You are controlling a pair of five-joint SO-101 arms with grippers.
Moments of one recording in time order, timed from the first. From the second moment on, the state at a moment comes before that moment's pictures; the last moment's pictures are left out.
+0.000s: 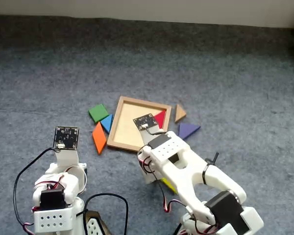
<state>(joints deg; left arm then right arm) -12.0 -102.2 96.0 74.6 -1.0 -41.6 -9.8 48.9 59.7 -8.0</state>
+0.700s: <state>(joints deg) -12.0 -102.2 96.0 74.6 -1.0 -41.5 -33.1 53.8 59.7 -3.5</state>
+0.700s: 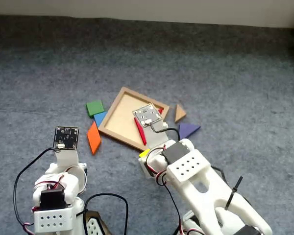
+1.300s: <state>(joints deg) -12.0 -102.2 96.0 74.6 -1.0 -40.2 -33.1 53.8 59.1 -3.5</state>
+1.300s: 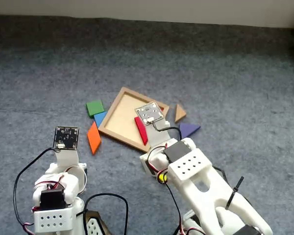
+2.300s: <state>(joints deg) -12.0 -102.2 96.0 74.6 -1.0 -43.3 -4.9 37.4 59.4 -12.9</state>
